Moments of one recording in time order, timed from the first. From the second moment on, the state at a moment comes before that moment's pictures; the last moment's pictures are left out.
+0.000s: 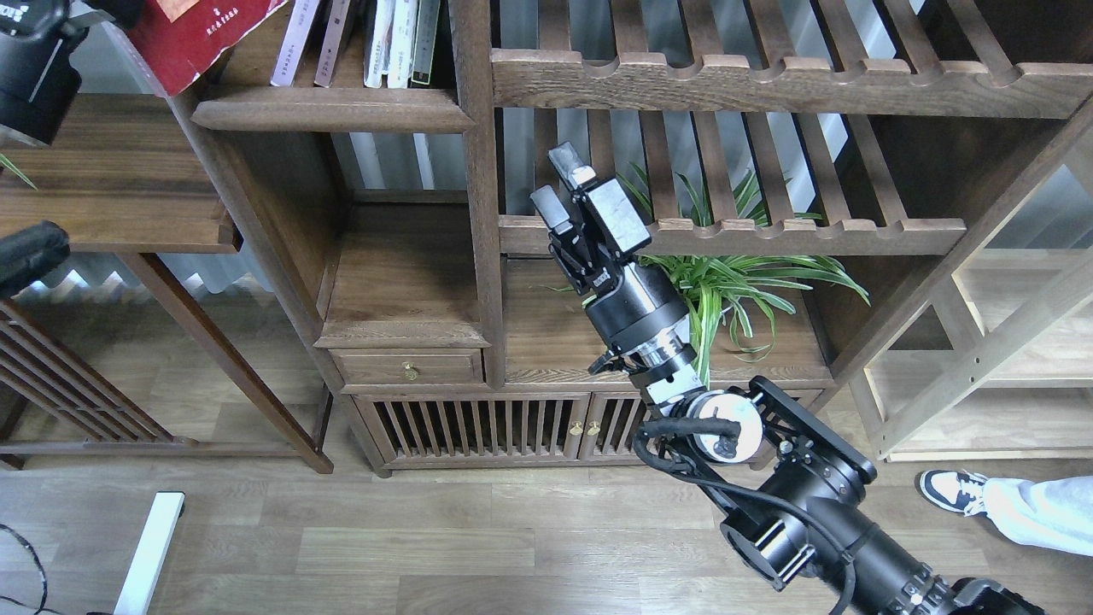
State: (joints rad) left arm -0.53 0.42 -1.47 -1.52 0.71 -0.19 -0.02; right arm 0.37 0.01 0.90 1.28 0.25 0.50 0.13
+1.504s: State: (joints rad) left arm -0.86 0.40 -1.18 -1.32 0.78 0.13 -0.02; right arm 0.35 0.01 0.98 1.28 0.25 0.51 0.13
